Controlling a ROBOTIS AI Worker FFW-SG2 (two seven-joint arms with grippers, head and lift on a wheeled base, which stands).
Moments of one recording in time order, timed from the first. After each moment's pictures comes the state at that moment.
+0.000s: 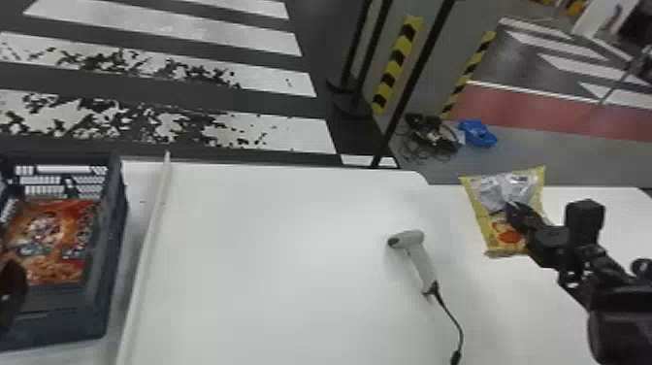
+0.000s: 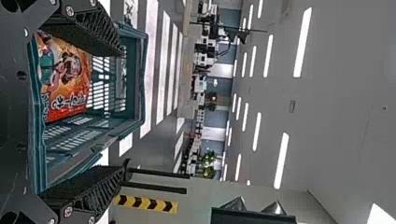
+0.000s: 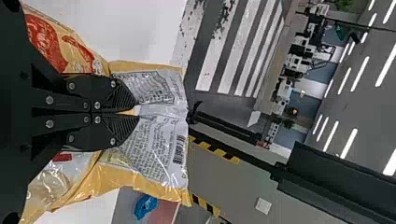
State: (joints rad) left arm 0.59 0.30 0.04 -1.91 0.38 -0.28 -0.16; right arm 0.06 -0.69 -0.33 -1.12 -0.21 -0.08 0.33
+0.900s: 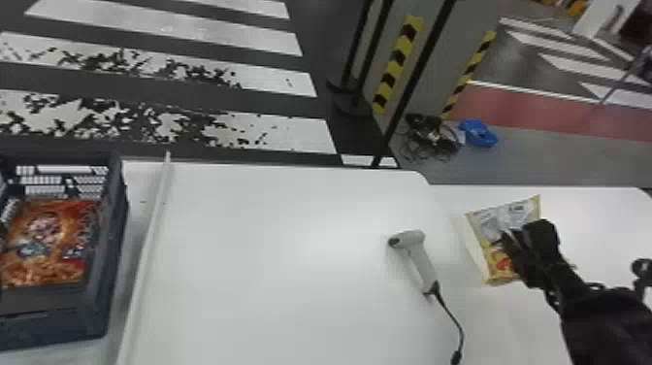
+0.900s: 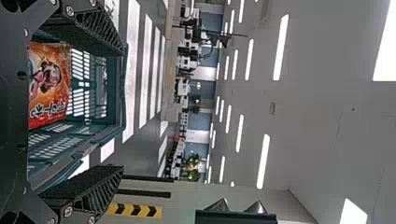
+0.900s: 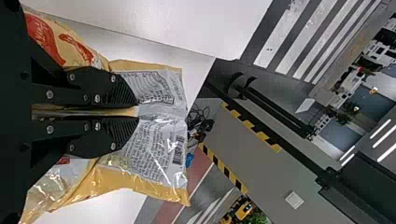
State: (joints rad) left arm 0.63 0.31 0.07 -1.92 0.39 -0.39 -0.17; right arm -0.11 -0.69 -0.16 -0.81 0.04 -0.09 0.14
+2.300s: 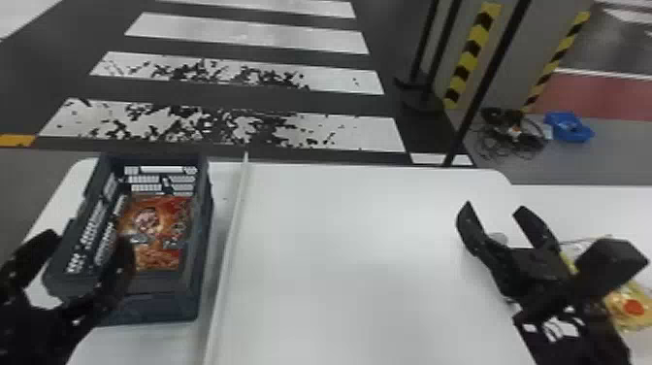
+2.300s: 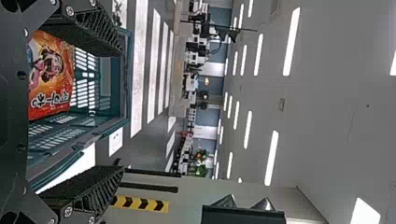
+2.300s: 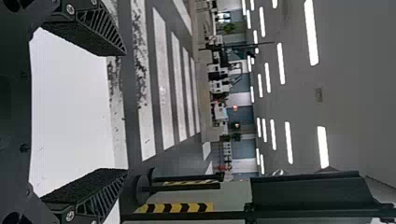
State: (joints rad) left arm 0.59 0.31 0.05 -1.95 0.38 -0.29 -0.15; right arm 0.42 -0.17 -0.20 -1.95 -0.35 0.01 0.13
